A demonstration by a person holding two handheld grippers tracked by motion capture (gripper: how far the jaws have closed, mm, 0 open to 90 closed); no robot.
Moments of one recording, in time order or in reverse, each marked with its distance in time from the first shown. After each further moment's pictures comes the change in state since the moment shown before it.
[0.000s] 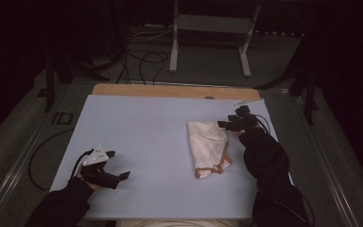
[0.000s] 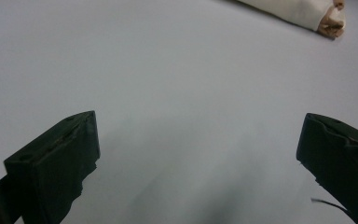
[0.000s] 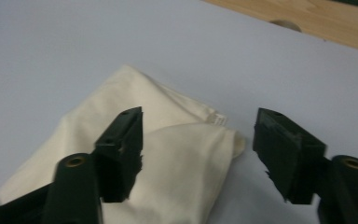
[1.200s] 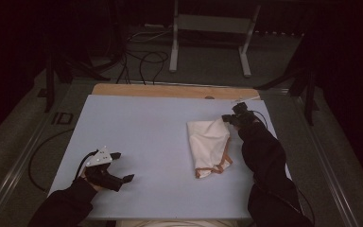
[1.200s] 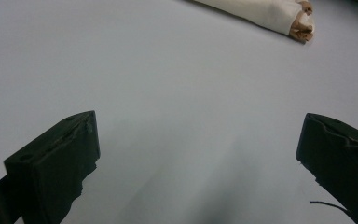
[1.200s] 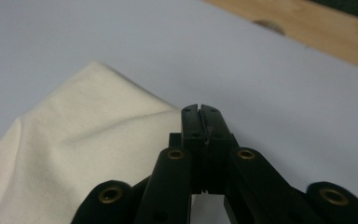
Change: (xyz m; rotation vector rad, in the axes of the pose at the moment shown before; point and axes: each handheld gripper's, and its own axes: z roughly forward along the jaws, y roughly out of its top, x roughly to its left) left arm -0.007 0.002 0.007 -0.011 -0.077 0.015; right arm -0.012 0.009 0.013 0.035 -0.051 -0.068
